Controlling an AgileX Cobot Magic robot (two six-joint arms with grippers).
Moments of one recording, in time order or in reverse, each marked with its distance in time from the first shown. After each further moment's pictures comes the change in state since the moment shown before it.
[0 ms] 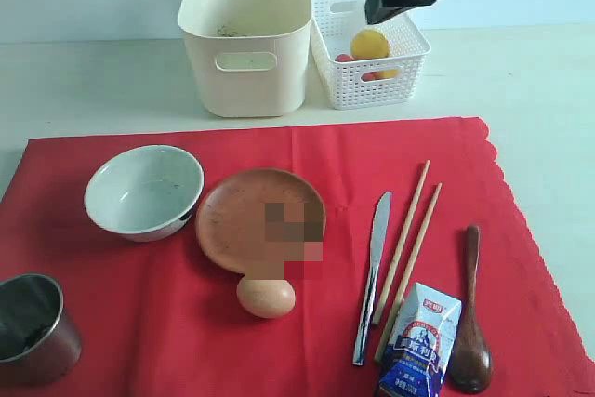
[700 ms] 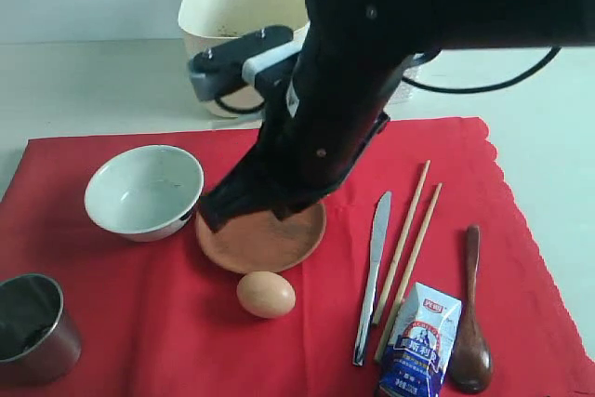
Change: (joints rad) left arm 0.000 0.000 0.000 0.000 0.000 0.000; right arm 0.409 -0.015 0.255 0.000 0.046 -0.027
